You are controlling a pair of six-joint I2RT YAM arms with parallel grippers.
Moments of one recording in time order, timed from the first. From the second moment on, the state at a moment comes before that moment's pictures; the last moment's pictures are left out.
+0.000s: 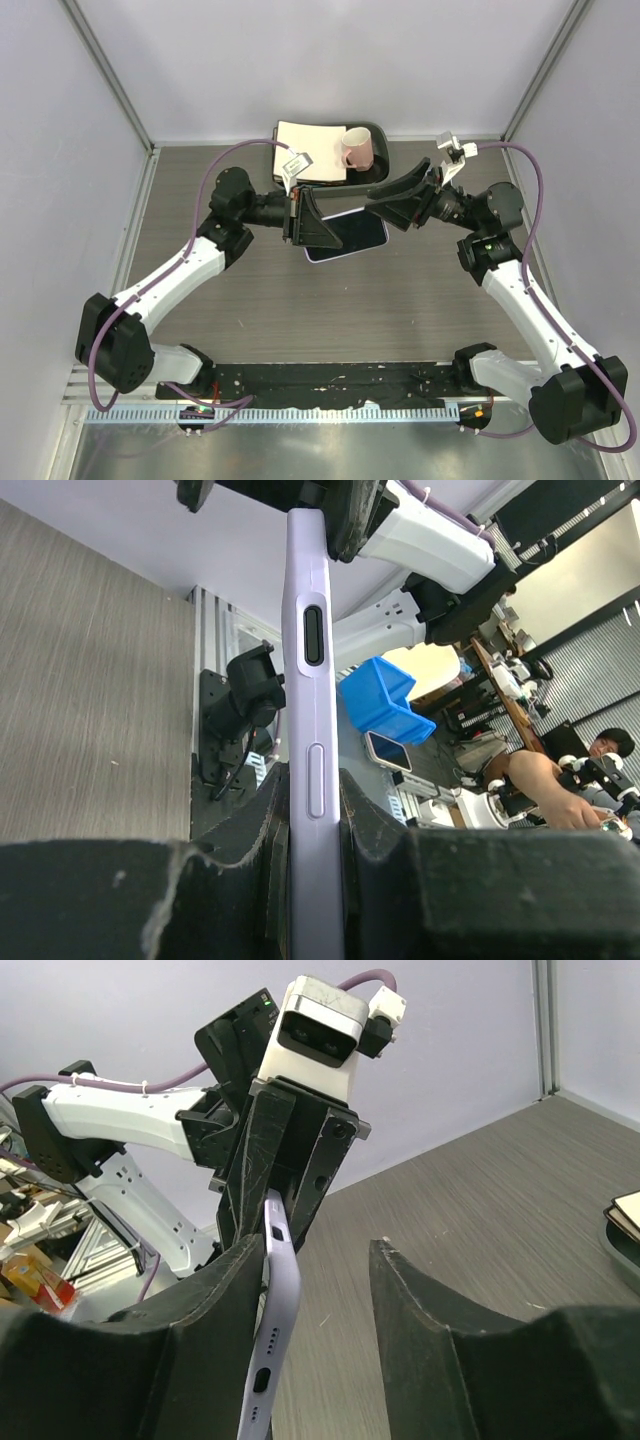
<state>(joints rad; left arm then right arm) -0.55 1.35 1.03 0.47 1.20 -0.90 0.26 1.05 0.88 0.60 -0.98 0.71</state>
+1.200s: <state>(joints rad) -0.55 1.39 1.09 0.82 1.32 -1.11 0.27 1.15 0.85 1.11 -0.98 1.34</state>
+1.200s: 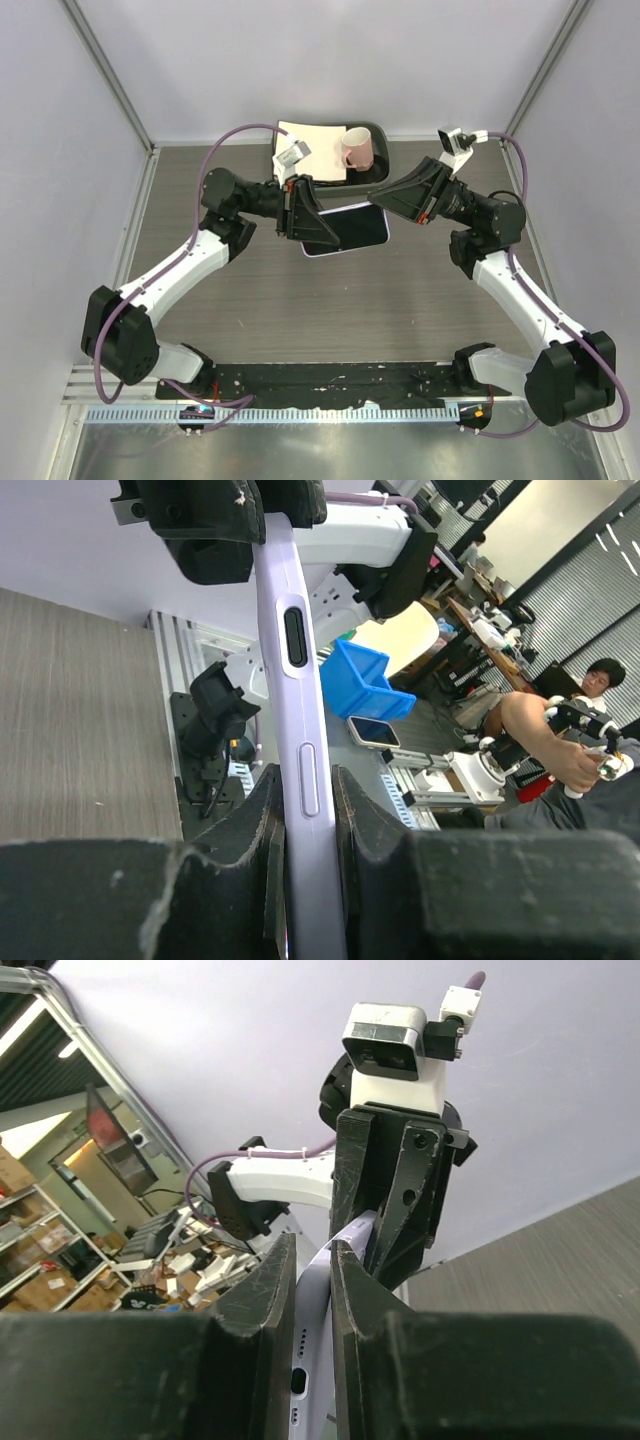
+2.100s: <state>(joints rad) -0.59 1.39 1.16 1.09 1.45 -1.19 0.28 1.19 0.86 0.89 -1.04 1.24</state>
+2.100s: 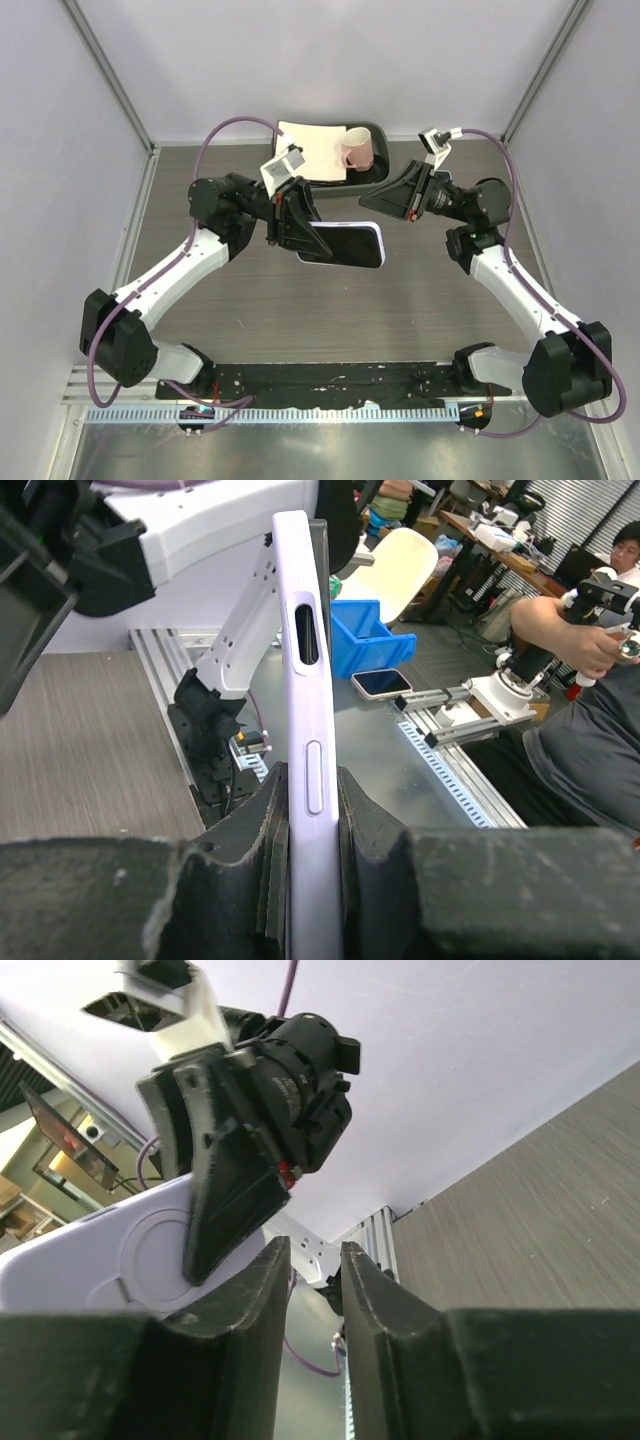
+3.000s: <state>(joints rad) -0.52 1.35 1.05 0.79 1.37 -1.01 0.13 1.03 0.83 1.21 -1.26 1.32</state>
